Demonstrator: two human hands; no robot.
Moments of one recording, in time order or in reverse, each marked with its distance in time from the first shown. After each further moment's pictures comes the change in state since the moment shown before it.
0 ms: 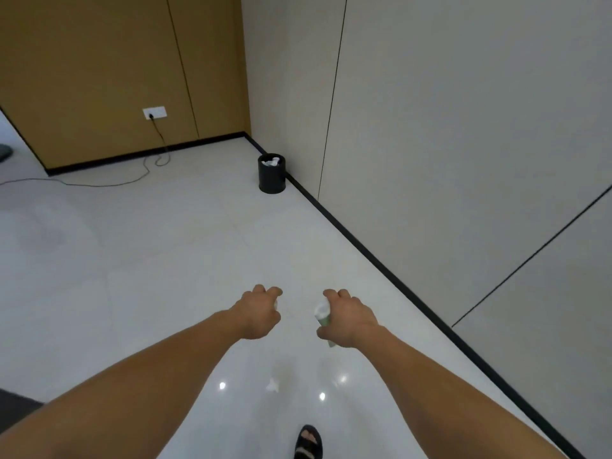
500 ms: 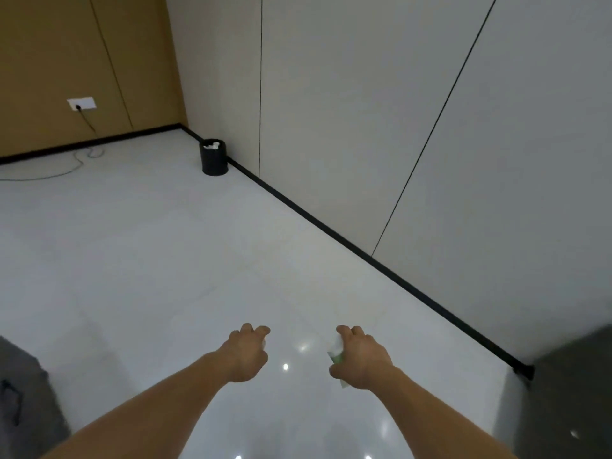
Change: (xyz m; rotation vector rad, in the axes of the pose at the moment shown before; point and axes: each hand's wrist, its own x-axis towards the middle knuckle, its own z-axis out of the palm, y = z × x) left_hand -0.347 0.032 0.235 0.071 -0.183 0.137; right_hand -0.441 0.031 0.188 0.085 -0.029 0.313
